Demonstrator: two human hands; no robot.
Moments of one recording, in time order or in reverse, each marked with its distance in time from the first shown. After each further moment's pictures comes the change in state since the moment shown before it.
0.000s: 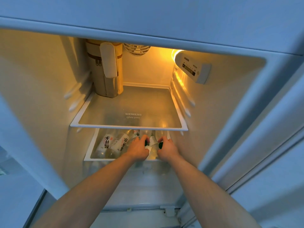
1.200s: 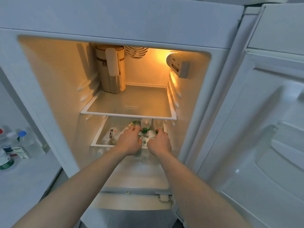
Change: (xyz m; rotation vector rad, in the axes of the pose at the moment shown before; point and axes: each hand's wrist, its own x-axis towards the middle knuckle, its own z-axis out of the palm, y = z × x) left_hand -0.106 0.036 -0.034 0.246 0.246 0.054; right_hand -0.118 -0.024 -0.032 0.261 0.168 -0.022
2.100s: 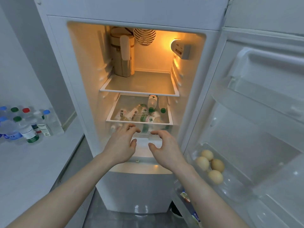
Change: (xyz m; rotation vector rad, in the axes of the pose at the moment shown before) left_hand -0.211 -0.019 -0.034 -0.053 0.194 0.183; right_hand -0.208 0.039 -0.029 0.018 -0.068 -0.409
